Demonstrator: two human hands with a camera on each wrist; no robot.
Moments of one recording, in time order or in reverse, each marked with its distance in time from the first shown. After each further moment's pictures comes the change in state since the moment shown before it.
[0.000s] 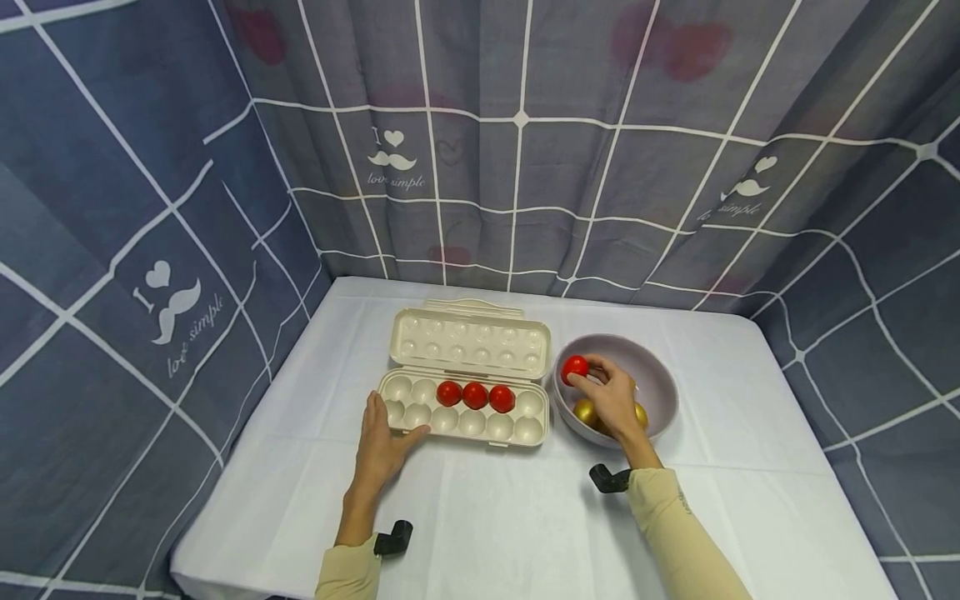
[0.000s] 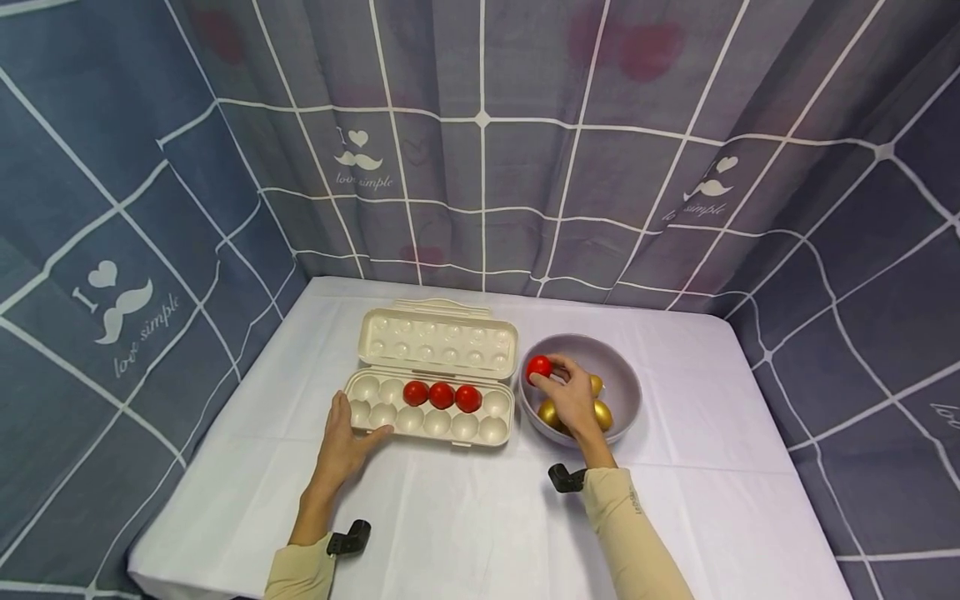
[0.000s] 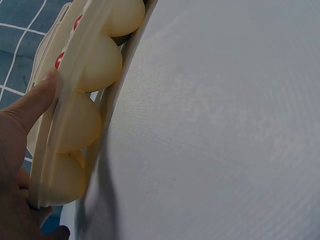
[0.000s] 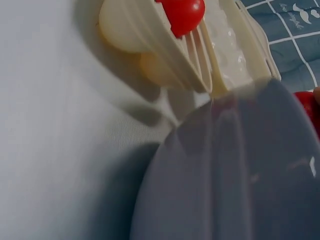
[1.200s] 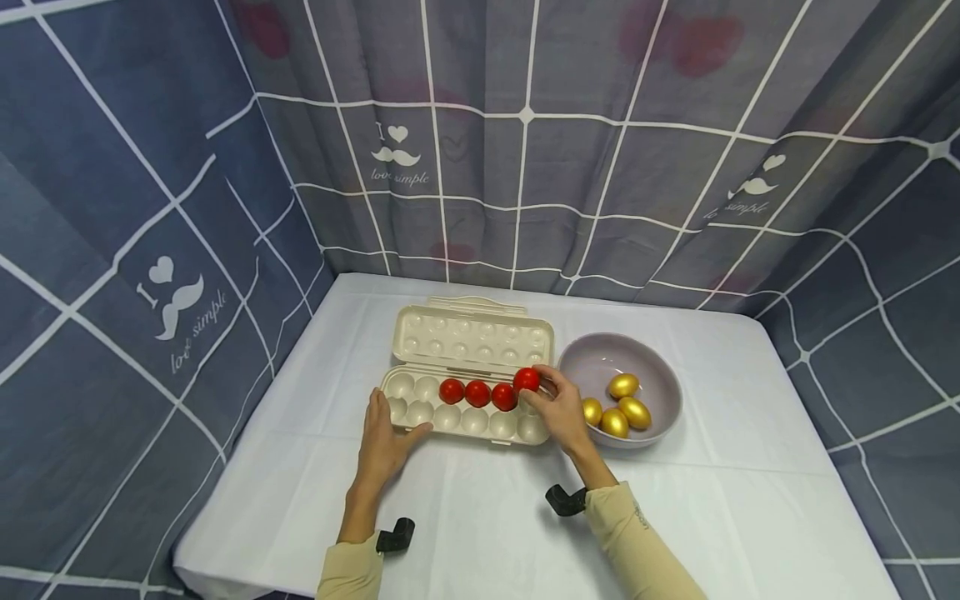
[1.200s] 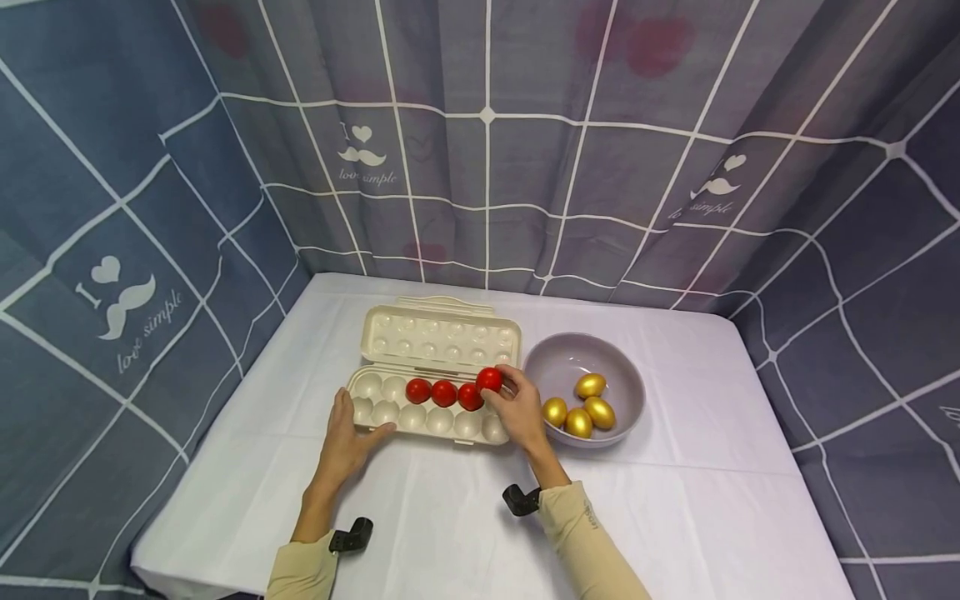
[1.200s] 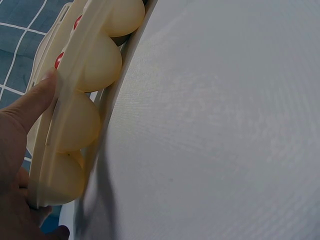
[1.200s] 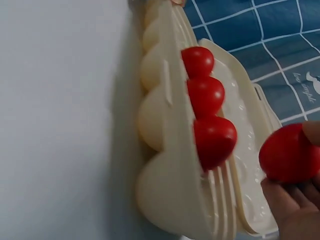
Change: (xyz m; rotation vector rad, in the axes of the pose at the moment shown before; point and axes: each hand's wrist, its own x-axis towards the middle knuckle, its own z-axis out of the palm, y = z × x) left_hand 0.001 -0.002 0.001 -0.001 0.004 0.016; right_hand -0.028 0.002 0.080 0.146 -0.087 -0.108
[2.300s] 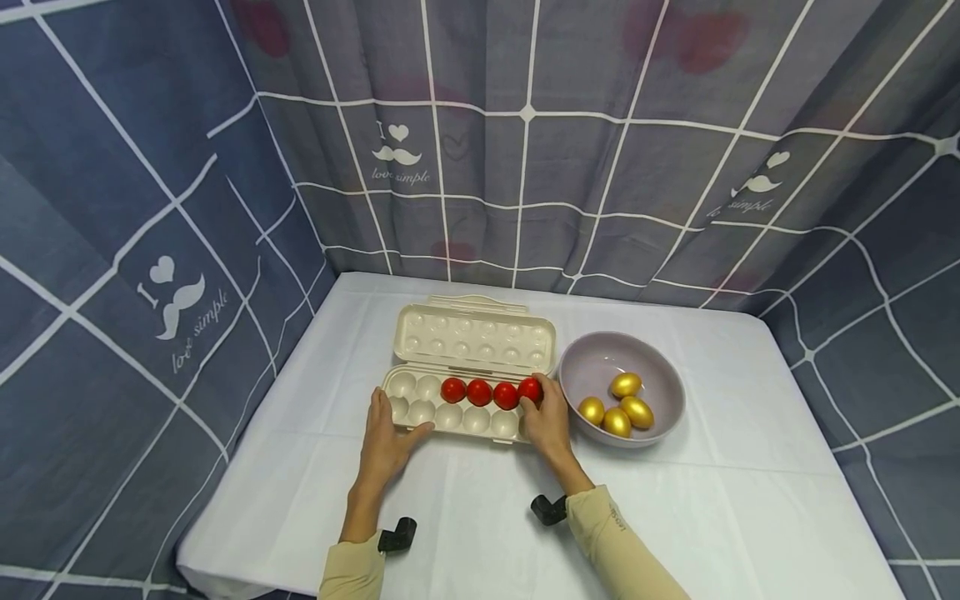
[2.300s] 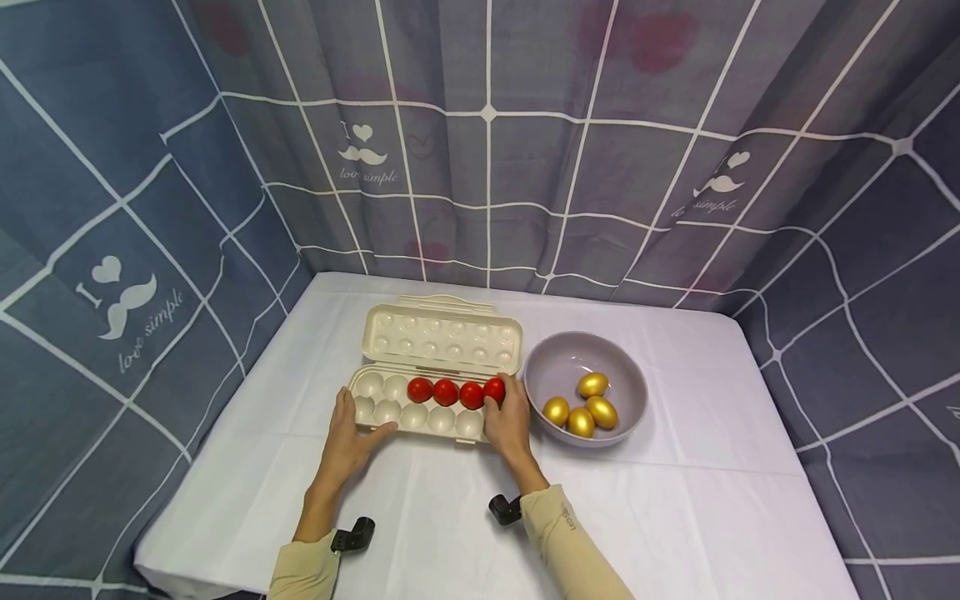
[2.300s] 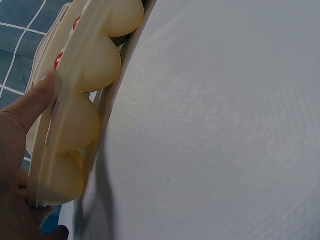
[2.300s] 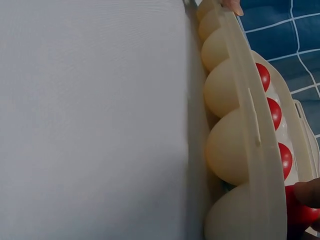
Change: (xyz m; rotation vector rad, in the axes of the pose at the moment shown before) left_hand -0.003 0.004 -0.001 0.002 0.002 -0.003; right_hand -0.006 0.030 0.021 -0.492 0.174 -0.050
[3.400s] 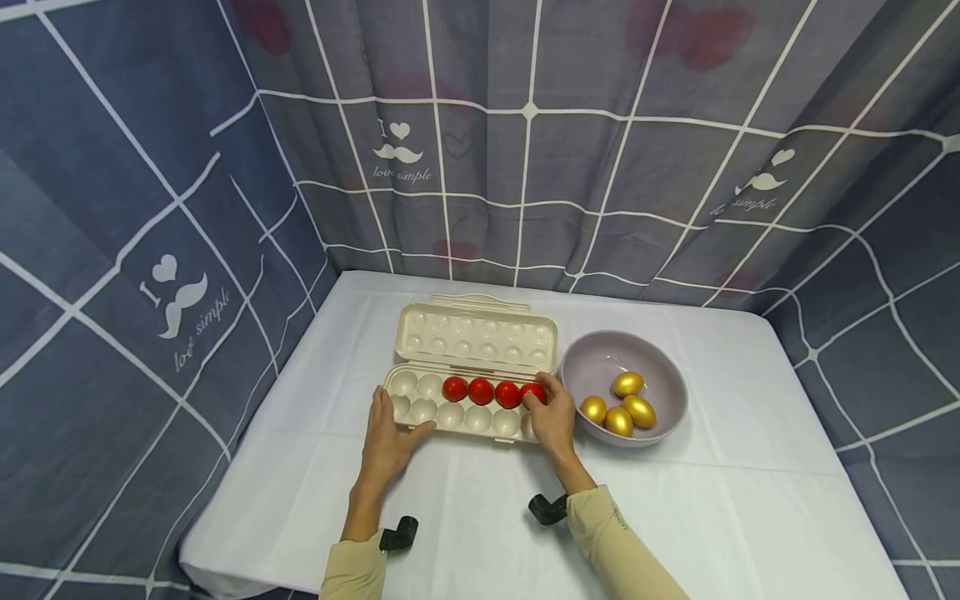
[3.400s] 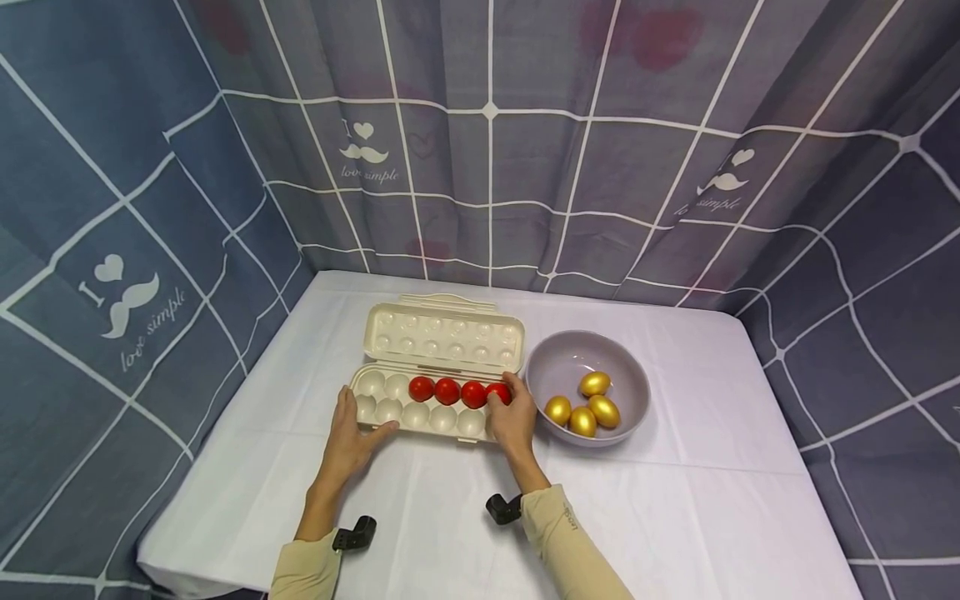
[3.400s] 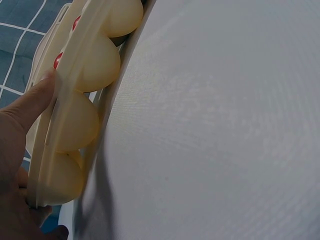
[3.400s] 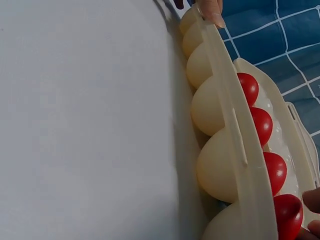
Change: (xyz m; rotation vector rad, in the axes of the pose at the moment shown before) left_hand -0.001 0.000 0.000 -0.017 0.009 0.014; right_hand 0.001 -0.006 0.000 0.324 0.070 0.178
